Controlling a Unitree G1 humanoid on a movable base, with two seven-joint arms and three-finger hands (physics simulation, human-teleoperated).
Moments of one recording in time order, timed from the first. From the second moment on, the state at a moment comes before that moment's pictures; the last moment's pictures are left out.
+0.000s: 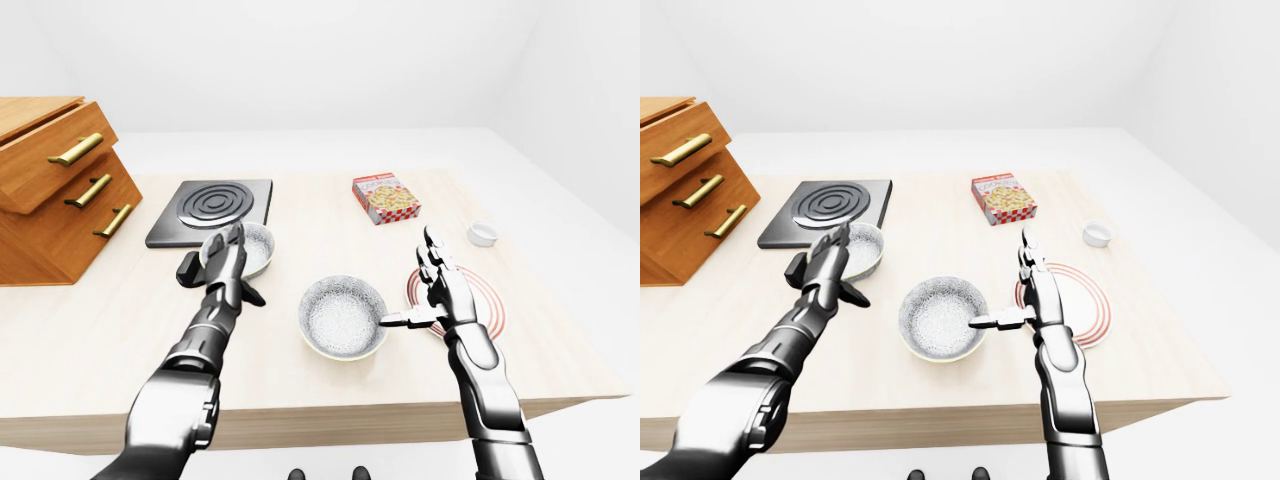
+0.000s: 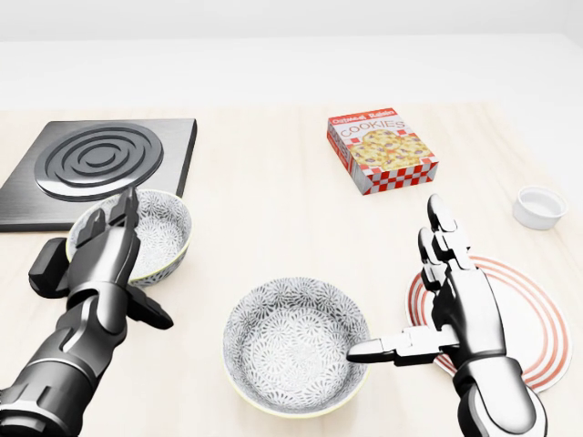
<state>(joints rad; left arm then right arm) -0.81 0.24 -0.01 1.26 0.76 -0.09 0.34 -0.06 -0.07 -0.11 -0.10 0.02 0.09 0.15</state>
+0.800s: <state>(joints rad) -0.79 0.21 -0.03 1.30 0.87 -0.09 0.33 -0.06 -0.07 -0.10 -0.09 0.02 0.09 0.15</state>
